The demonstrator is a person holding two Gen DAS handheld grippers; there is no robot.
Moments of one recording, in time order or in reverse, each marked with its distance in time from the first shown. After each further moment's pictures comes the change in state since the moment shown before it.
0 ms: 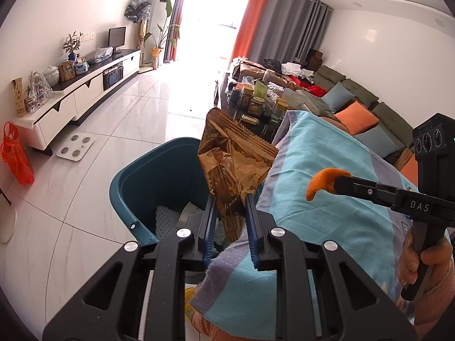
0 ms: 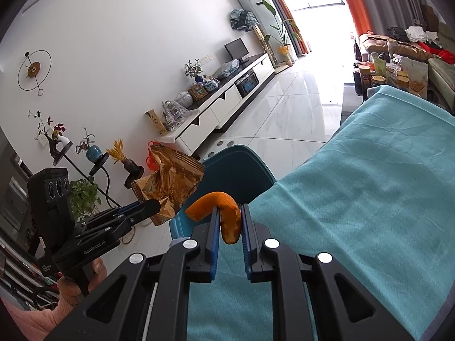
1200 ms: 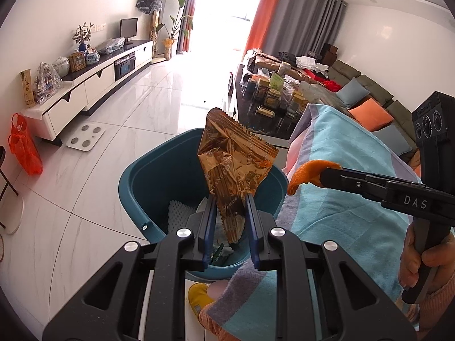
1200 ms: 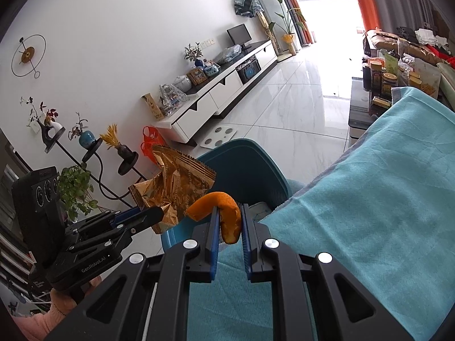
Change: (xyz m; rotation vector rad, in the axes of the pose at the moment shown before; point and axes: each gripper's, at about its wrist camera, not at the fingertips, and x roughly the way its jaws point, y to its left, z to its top) left arm 0.038 0.010 0.004 -0.034 0.049 0.061; right arm 0.046 0.018 0.012 -0.037 0.082 -0.022
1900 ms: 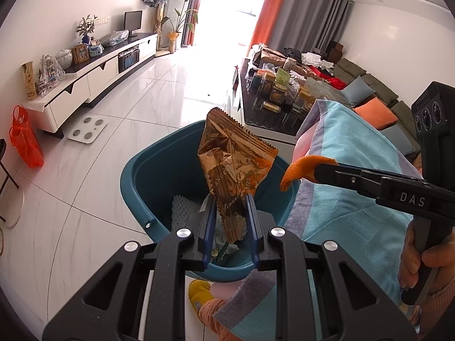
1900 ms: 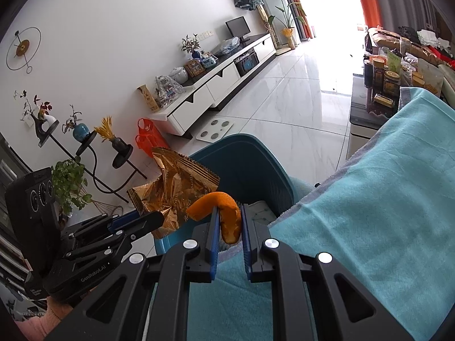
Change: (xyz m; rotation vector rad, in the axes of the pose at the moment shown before) left arm 0.020 0.008 -0.002 -0.023 0.027 0.015; right arm 0.023 0.010 0.009 -0.014 0.042 -0.029
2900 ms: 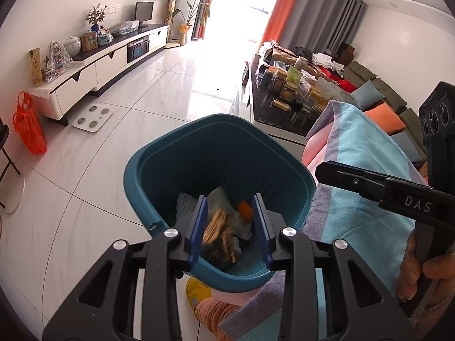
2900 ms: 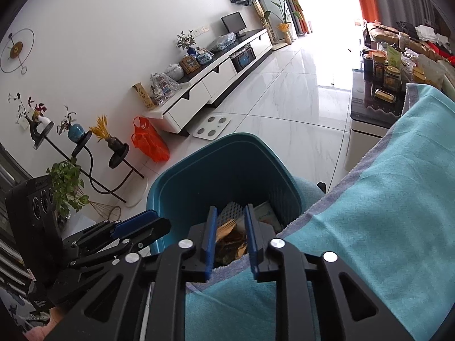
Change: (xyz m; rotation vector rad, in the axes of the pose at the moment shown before) left arm 0.021 0.012 0.001 -0.060 0.021 0.022; right arm 0.016 0.003 0.009 0.026 0.014 -0.008
